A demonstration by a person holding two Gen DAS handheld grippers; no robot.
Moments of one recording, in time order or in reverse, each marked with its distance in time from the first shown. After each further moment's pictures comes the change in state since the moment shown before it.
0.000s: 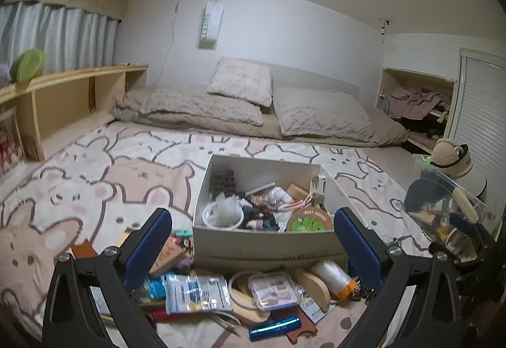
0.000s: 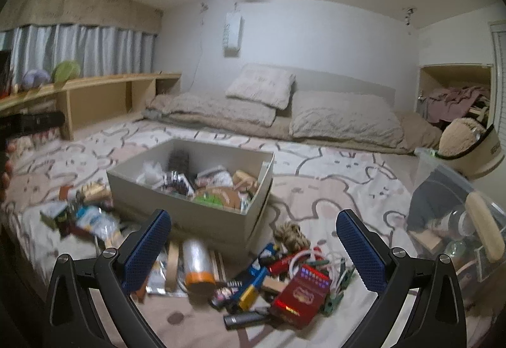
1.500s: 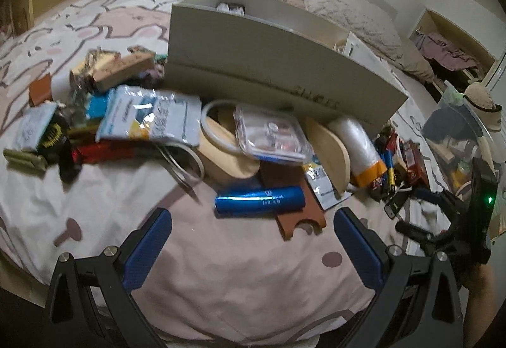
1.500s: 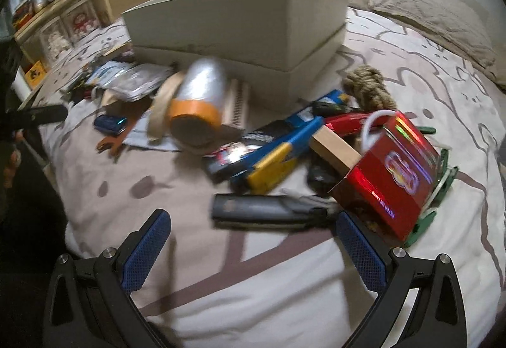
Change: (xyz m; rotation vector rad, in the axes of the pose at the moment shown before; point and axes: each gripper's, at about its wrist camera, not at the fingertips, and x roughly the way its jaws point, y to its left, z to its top) left arm 0.074 -0.016 -0.142 -0.193 0.518 0.025; right arm 0.102 -0.023 -0.098 -0.088 0.557 0.337
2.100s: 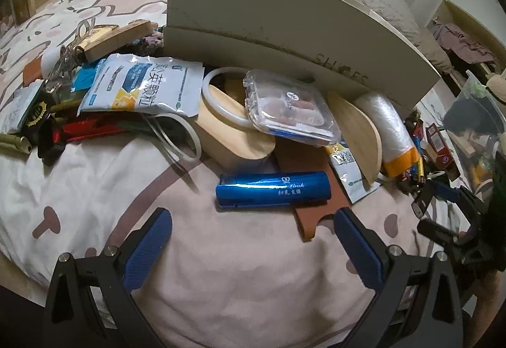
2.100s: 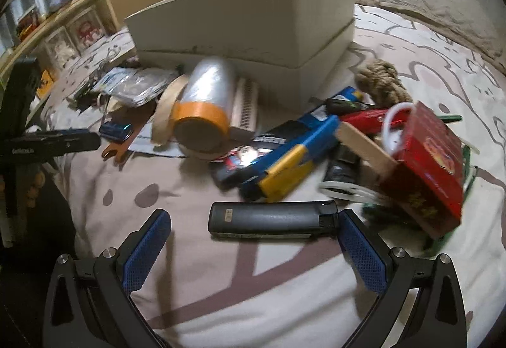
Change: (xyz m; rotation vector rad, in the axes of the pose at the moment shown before) left arm 0.035 -0.003 -0.007 -0.012 0.055 0.071; right arm 0.011 0.013 0.001 0.009 -0.009 0.087
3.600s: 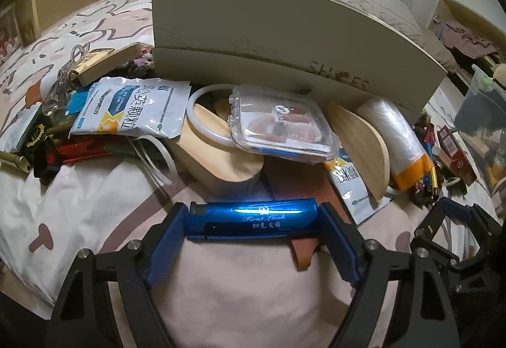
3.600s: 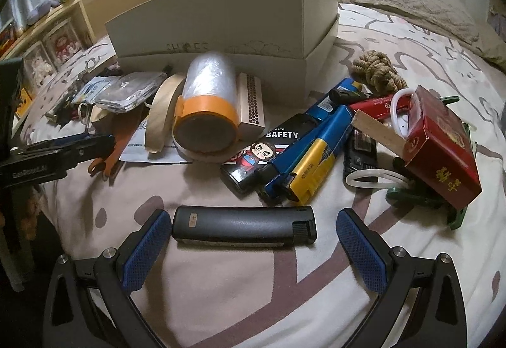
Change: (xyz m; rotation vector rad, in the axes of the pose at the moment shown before) left arm 0.016 -0.009 0.007 0.045 -0.096 0.069; right arm 0.013 0.016 -0.009 0.095 -0.047 -0.121
